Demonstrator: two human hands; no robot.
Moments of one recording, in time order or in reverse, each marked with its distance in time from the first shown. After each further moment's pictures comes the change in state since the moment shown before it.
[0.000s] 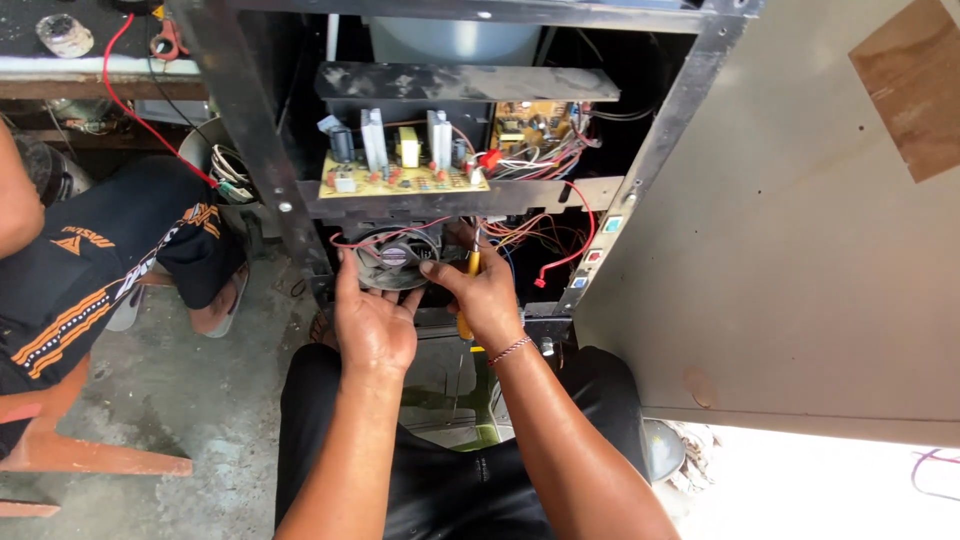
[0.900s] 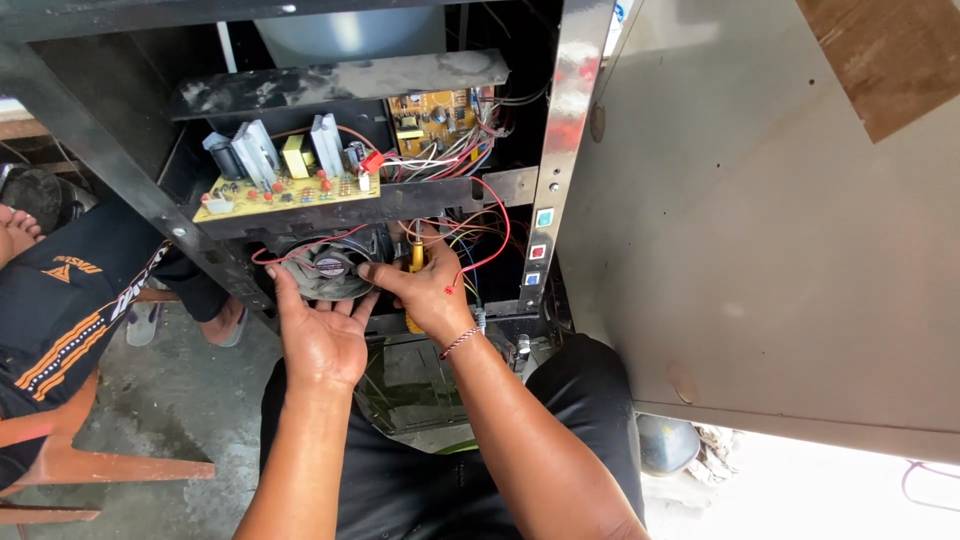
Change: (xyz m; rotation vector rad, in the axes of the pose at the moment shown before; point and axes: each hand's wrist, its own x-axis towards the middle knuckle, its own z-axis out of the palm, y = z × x) left_hand 0.005 -0.023 -0.003 0.160 -0.041 0.108; right_hand 0.030 0.032 -0.021 0.171 -0.057 -0.030
